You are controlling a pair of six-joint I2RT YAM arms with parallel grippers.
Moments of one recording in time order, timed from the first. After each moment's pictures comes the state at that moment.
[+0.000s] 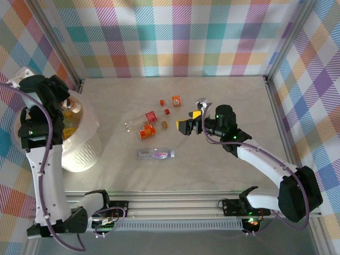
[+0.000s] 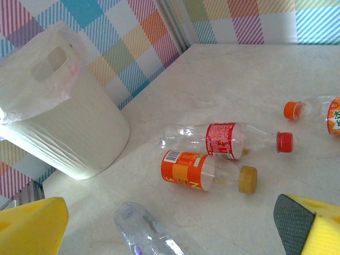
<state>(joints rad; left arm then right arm) 0.22 1.10 1.64 -0.82 -0.32 -0.43 0.53 1.23 0.79 0.17 -0.47 0.33</state>
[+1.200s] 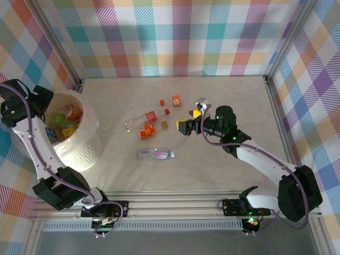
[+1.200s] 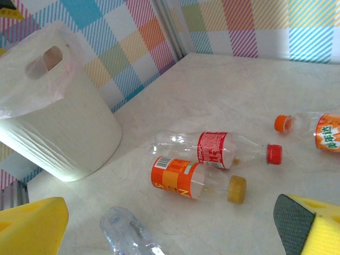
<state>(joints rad) 0.64 1.38 1.60 -0.91 0.10 -0.61 0.53 1.23 0.76 0.23 -0.45 0.27</state>
